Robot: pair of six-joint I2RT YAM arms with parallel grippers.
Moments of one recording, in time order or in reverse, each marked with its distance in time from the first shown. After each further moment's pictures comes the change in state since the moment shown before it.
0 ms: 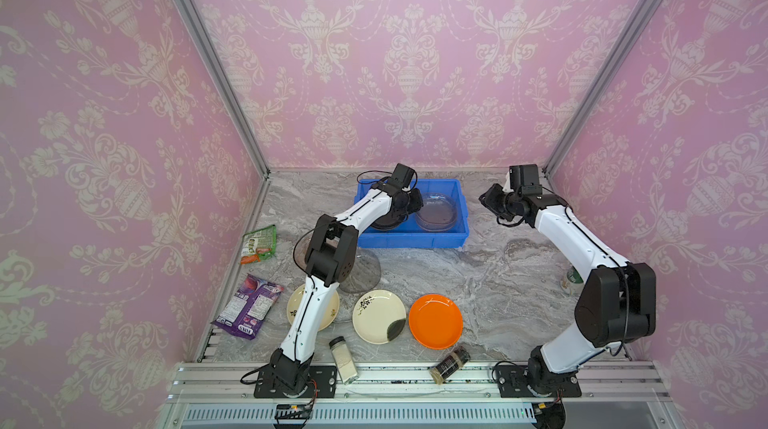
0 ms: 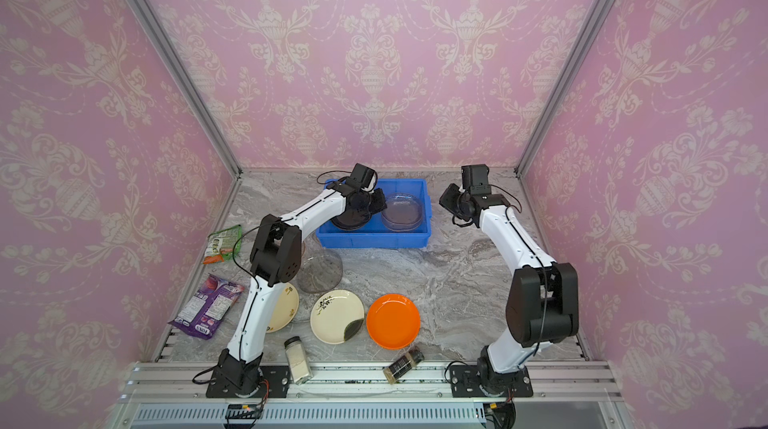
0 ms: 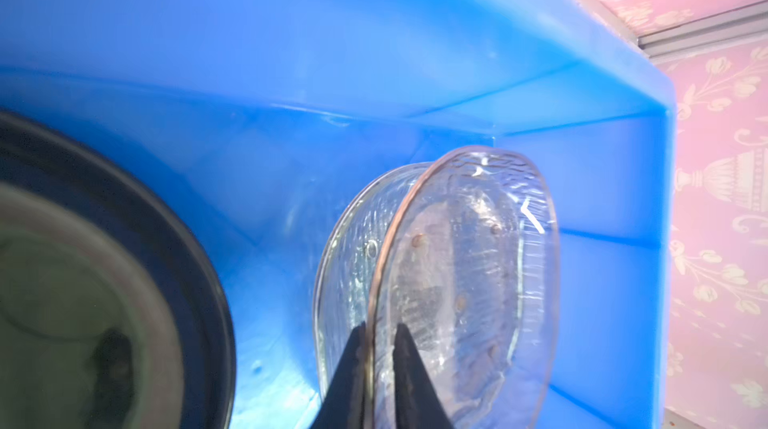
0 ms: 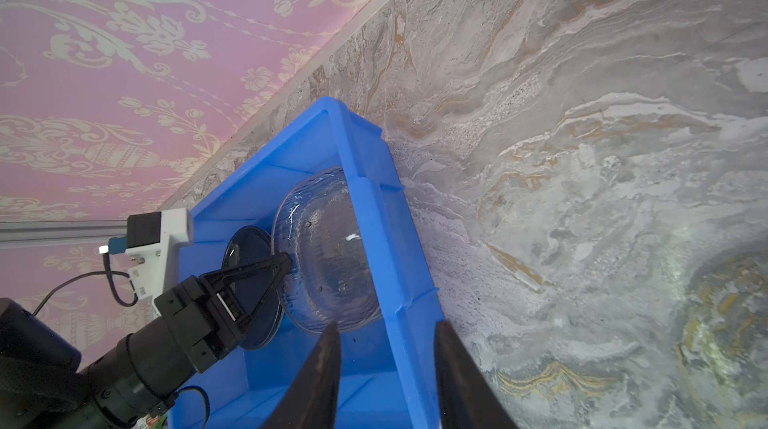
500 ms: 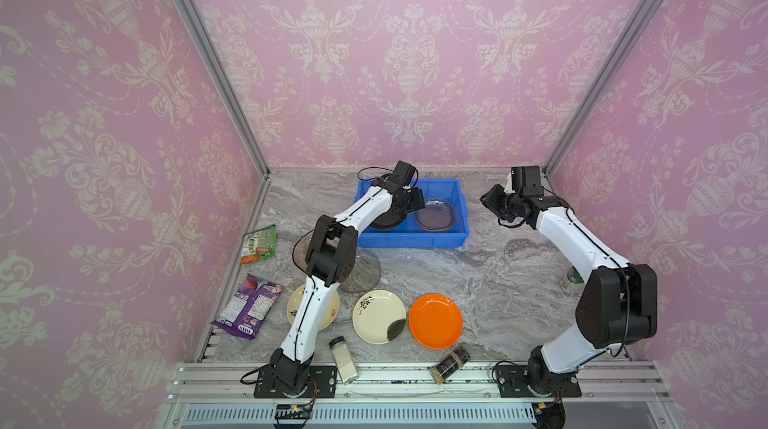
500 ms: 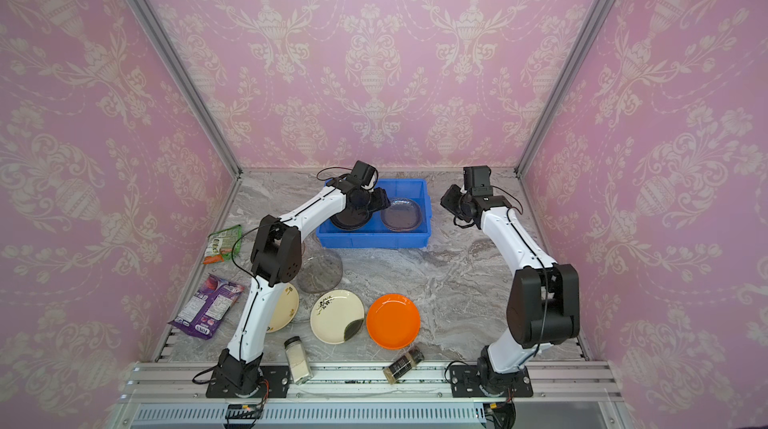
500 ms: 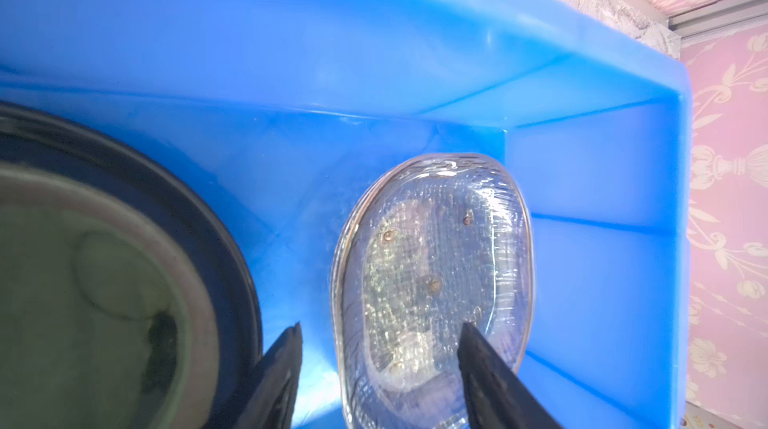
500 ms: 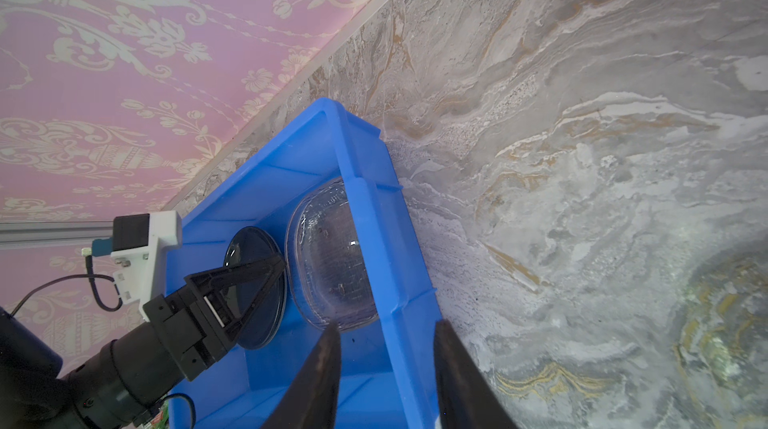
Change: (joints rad) left arm -0.003 0.000 0.056 -0.103 -0.046 0.063; right arm -0.006 -0.009 -0.019 0.013 -0.011 0.000
